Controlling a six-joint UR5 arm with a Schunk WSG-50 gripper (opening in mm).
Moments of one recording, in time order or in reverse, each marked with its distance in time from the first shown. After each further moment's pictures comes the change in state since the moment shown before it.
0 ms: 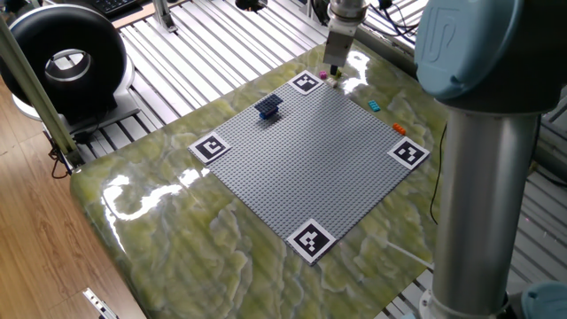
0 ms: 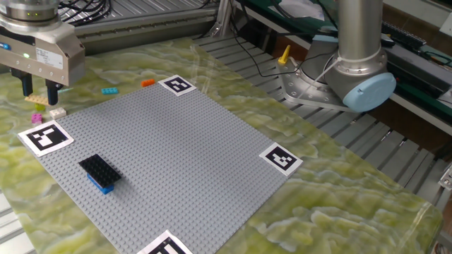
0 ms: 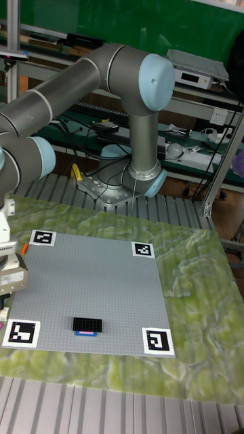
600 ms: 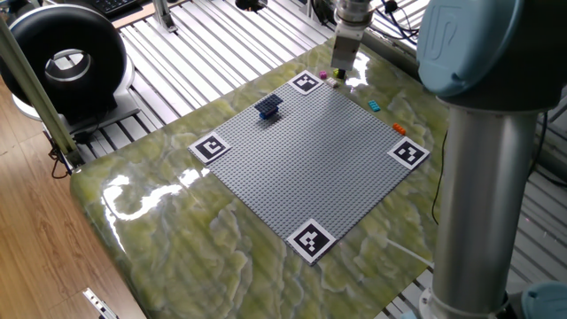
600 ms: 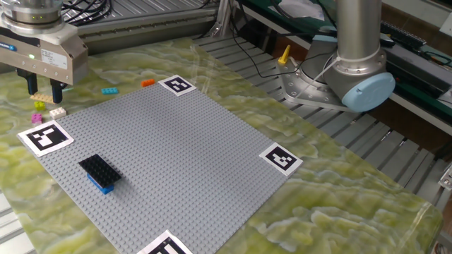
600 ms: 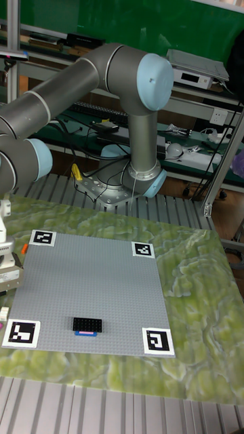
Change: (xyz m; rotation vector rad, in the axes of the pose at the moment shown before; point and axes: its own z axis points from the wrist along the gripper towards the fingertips) arm 0.014 -0.004 0.007 0.001 0.010 -0.006
